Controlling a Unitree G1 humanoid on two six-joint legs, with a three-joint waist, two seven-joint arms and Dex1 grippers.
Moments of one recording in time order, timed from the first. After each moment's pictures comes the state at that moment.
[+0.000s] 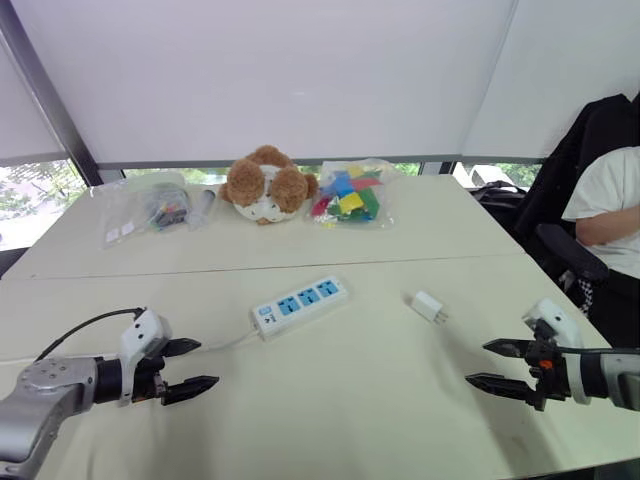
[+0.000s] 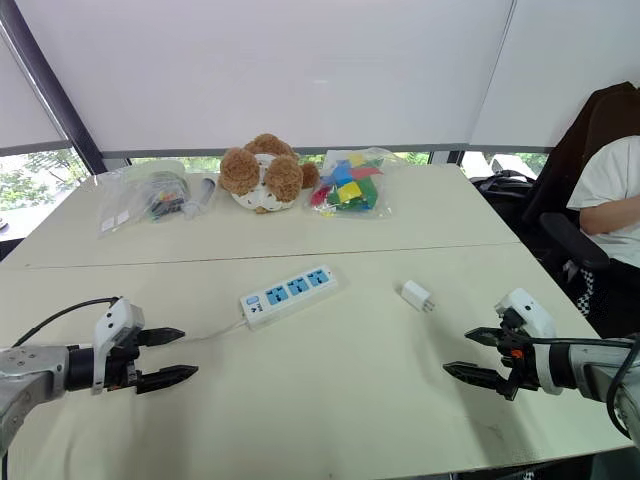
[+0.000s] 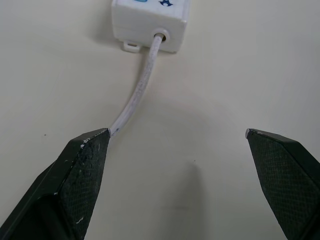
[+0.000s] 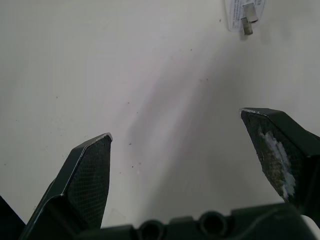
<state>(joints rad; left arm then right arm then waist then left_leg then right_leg) -0.04 0.87 0.18 -0.12 -0.48 0.45 -1.08 0.03 -1.04 -0.30 -0.23 0.54 0.71 1.01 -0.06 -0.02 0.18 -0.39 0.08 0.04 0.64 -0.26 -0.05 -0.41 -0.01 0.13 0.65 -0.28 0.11</state>
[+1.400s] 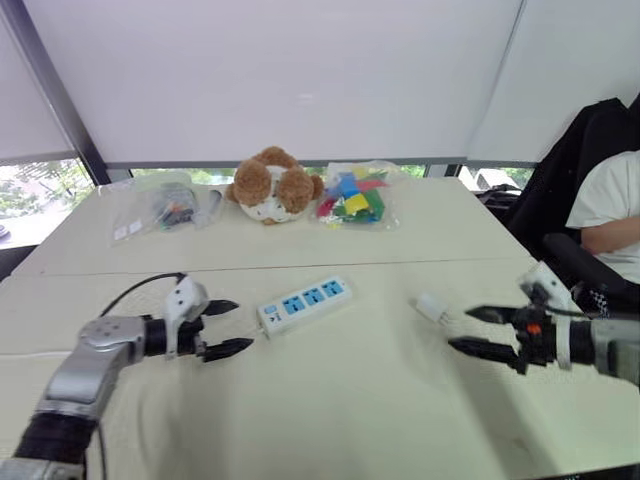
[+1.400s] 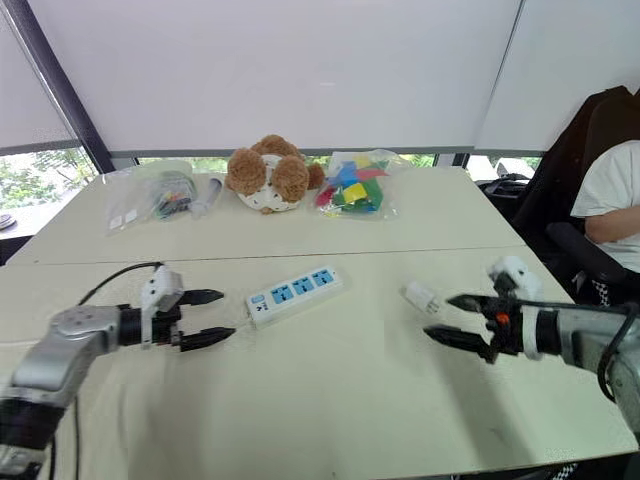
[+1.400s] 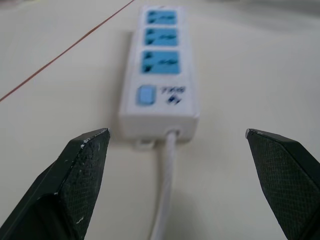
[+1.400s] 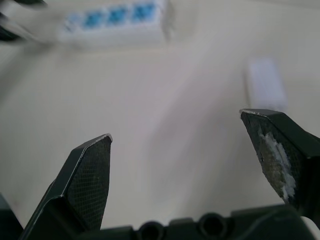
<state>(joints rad) -0.39 0.67 0.01 0.20 -0.35 0.20 -1.17 -0.20 -1.01 -0.35 -0.34 0.73 0.92 0.94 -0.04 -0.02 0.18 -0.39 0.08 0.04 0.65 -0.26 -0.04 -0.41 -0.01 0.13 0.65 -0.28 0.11</state>
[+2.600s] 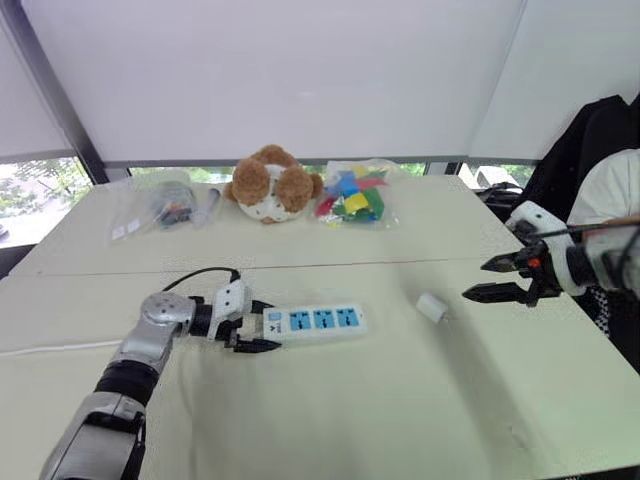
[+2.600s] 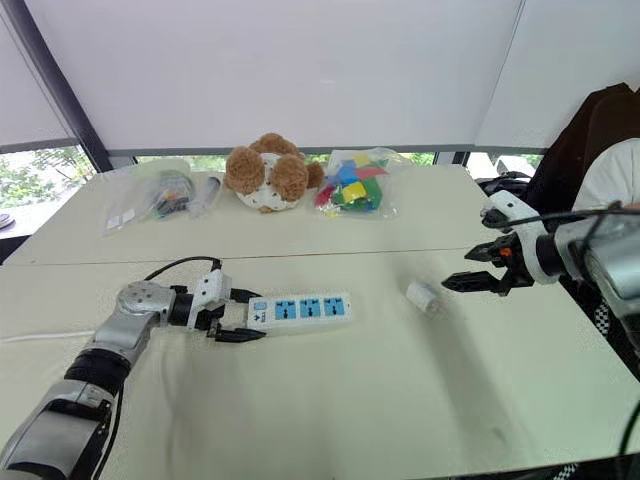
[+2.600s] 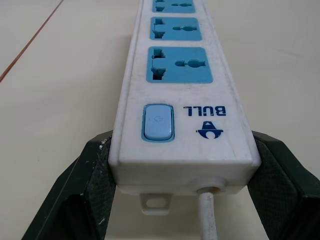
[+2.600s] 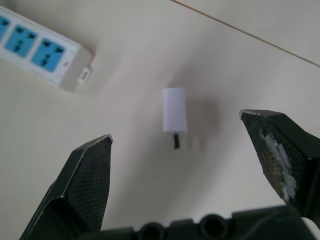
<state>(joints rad) -0.68 0.58 -0.16 0.63 -0.13 -0.23 -1.39 -0.92 -1.18 0.27 0.23 0.36 0.89 1.23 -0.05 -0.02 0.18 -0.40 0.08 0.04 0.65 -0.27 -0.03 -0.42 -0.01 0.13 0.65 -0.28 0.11</state>
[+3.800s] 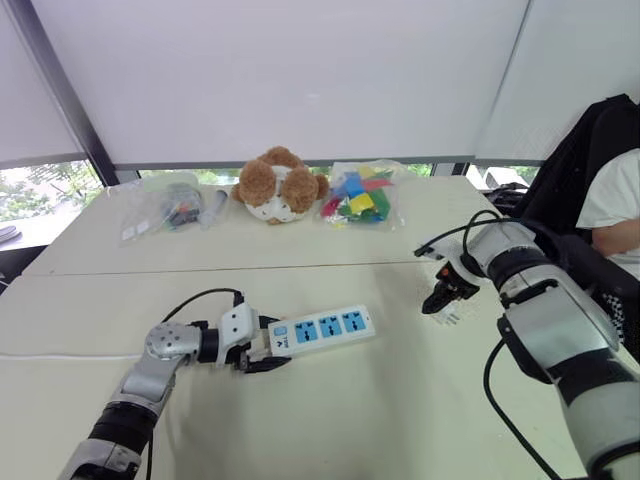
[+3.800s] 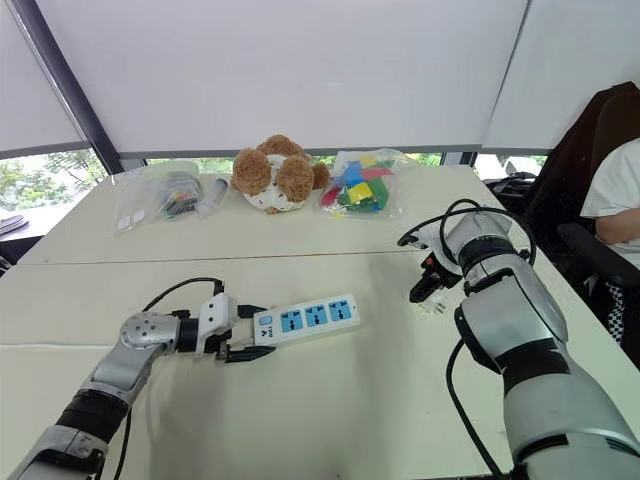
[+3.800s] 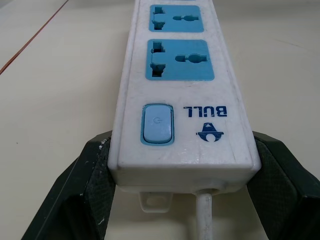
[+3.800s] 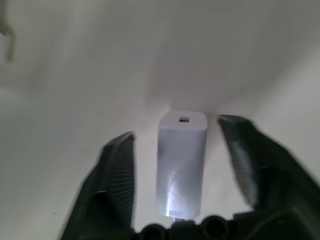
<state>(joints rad) -0.44 0.54 -0.14 0.35 -0.12 -0.16 -1.17 -1.39 -0.55 0.51 1.36 -0.35 0.51 1.36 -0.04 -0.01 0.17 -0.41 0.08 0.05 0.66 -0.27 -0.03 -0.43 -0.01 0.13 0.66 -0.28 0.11</state>
